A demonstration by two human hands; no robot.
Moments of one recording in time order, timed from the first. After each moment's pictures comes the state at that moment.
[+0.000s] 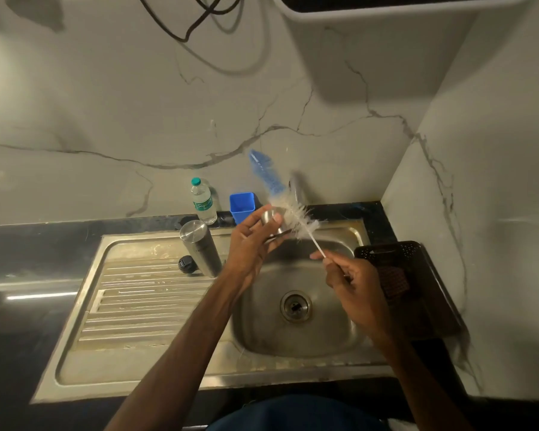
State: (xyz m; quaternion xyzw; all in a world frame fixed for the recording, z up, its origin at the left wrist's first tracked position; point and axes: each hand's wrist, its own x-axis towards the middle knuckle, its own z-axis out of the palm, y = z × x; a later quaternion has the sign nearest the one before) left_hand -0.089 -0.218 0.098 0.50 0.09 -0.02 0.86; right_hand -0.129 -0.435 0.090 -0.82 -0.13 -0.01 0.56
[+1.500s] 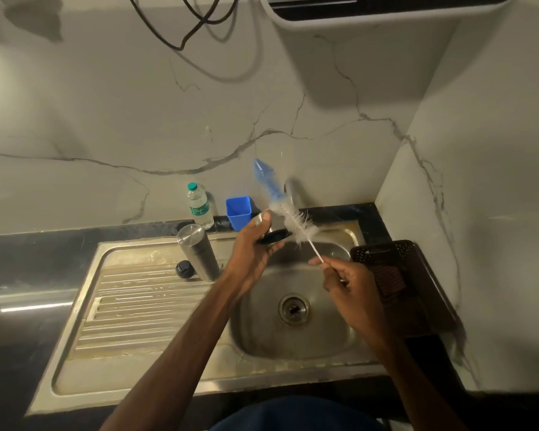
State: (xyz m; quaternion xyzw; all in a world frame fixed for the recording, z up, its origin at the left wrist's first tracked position) left_hand -0.093 -0.223 0.099 0.51 0.08 -0.05 0.86; right_hand -0.143 -0.432 0.093 -0.84 -0.09 -0.02 0.54
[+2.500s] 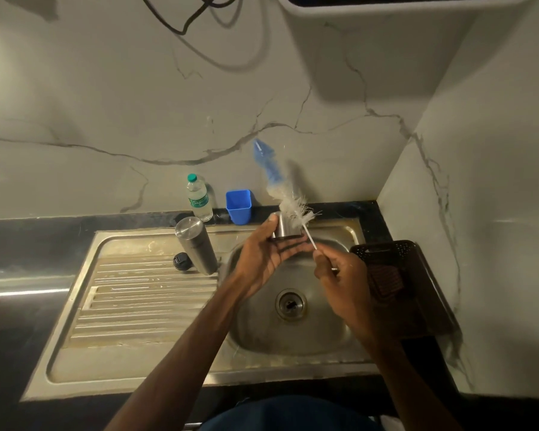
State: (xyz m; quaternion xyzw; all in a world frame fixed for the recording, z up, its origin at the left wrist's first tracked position) left_hand -0.096 -0.239 0.093 0.44 0.10 -0.10 0.89; right_hand -0.126 -0.414 0.096 -0.85 -0.10 -0.06 0.52
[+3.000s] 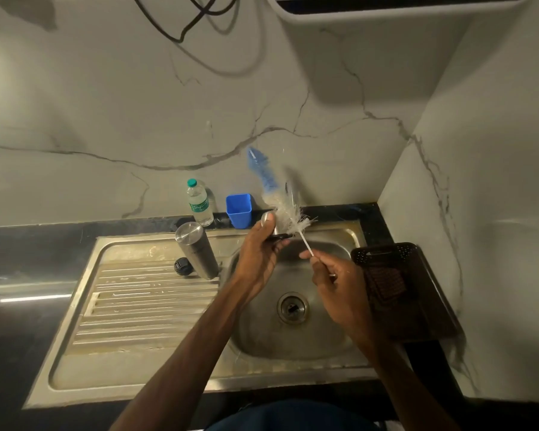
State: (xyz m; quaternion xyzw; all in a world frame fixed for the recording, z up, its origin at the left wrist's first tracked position) left_hand -0.085 -0.239 0.086 0.47 0.10 -0.02 0.88; right_hand -0.125 -0.413 0.086 -0.84 -0.09 -0.05 0.54
